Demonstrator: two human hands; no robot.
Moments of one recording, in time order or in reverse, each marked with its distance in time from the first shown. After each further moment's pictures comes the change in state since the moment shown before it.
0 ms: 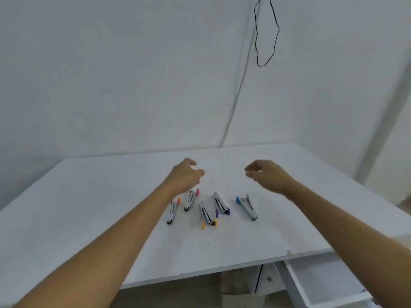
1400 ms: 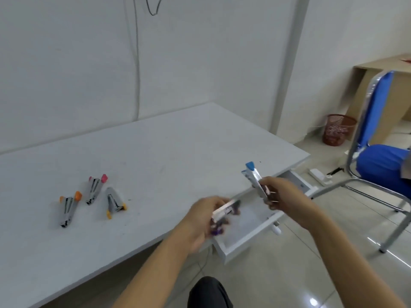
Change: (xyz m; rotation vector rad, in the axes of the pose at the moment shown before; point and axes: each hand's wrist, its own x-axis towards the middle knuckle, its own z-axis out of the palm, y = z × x) left_hand -0.130 0.078 0.224 -0.643 -0.671 -0.345; right_hand -0.174 0.184 -0.071 0.703 0.202 0.491
